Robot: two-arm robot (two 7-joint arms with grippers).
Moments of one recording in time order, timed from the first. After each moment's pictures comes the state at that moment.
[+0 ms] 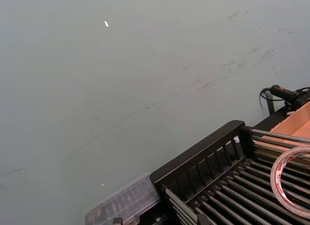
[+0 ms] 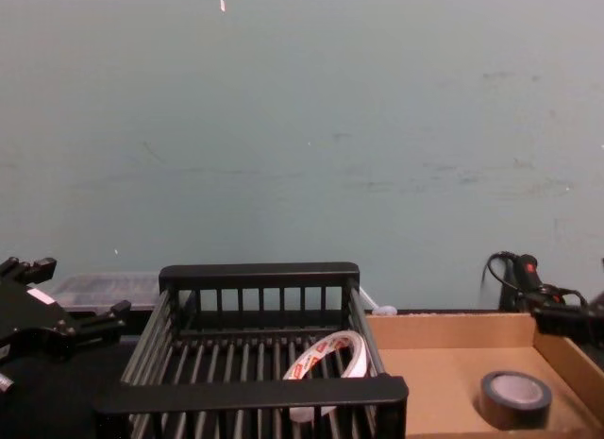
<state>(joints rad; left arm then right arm) -0.20 0.60 0.45 -1.41 -0.25 -0.12 0.03 0.12 0.39 -0.28 -1.58 0.08 0.17 0.08</state>
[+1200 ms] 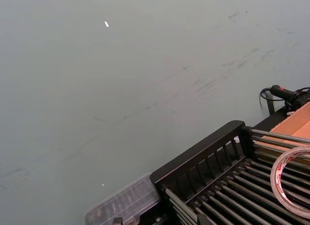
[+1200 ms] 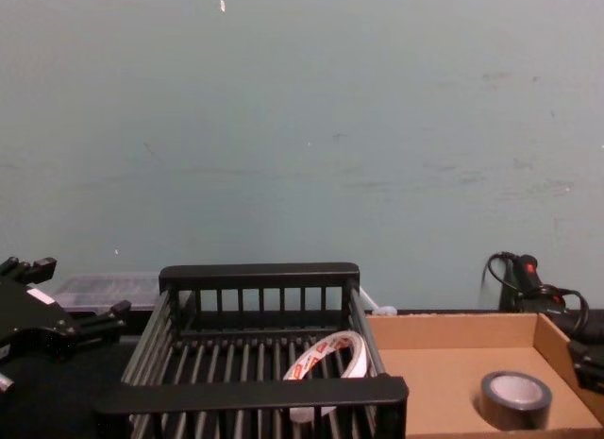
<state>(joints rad) -0.20 0.60 0.45 -1.41 -0.25 -0.12 0.03 -0.01 0.36 -0.25 -1.56 -0.06 -0.01 -0.06</state>
